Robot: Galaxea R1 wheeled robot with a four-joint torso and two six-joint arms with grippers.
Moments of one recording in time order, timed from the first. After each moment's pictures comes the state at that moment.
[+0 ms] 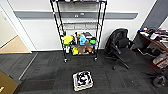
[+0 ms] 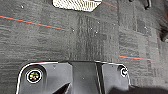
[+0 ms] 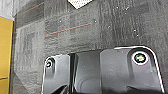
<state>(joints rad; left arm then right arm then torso) 1.15 2.69 -2.21 -0.12 -0.17 -0.03 -1.14 2.80 -2.28 -0.10 0.03 0.12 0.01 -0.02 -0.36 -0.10</state>
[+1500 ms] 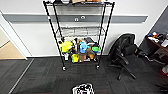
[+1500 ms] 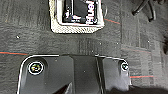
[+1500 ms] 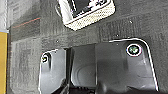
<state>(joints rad) 1.17 2.69 -2.21 -0.12 -0.16 -0.03 -1.17 2.79 -2.30 -0.10 0.02 0.12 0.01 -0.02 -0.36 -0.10</state>
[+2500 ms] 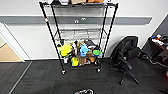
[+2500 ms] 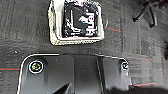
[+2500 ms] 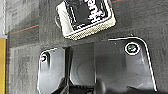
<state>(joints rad) 1.17 2.69 -2.21 -0.12 -0.16 -0.03 -1.17 2.79 -2.30 -0.10 0.02 0.12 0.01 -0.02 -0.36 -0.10</state>
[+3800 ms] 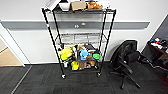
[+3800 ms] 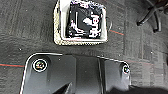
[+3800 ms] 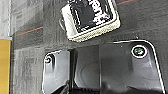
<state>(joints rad) 1.22 2.68 -2.20 -0.18 -0.15 -0.05 -1.21 2.80 -2.29 -0.10 0.02 0.13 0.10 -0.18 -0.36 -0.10</state>
